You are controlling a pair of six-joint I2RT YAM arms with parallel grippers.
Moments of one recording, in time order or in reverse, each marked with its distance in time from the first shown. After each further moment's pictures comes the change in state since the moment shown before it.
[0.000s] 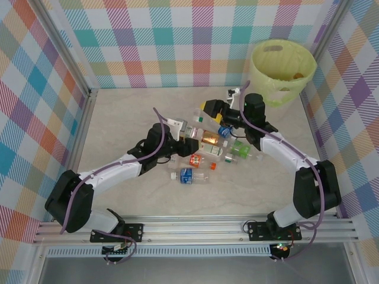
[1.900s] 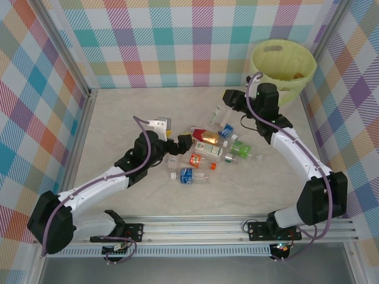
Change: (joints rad) left arm -0.029 -0.259 -0.130 0.042 -0.377 -0.005; right arm -0.106 -0.089 0.119 -0.226 0.390 -0.343
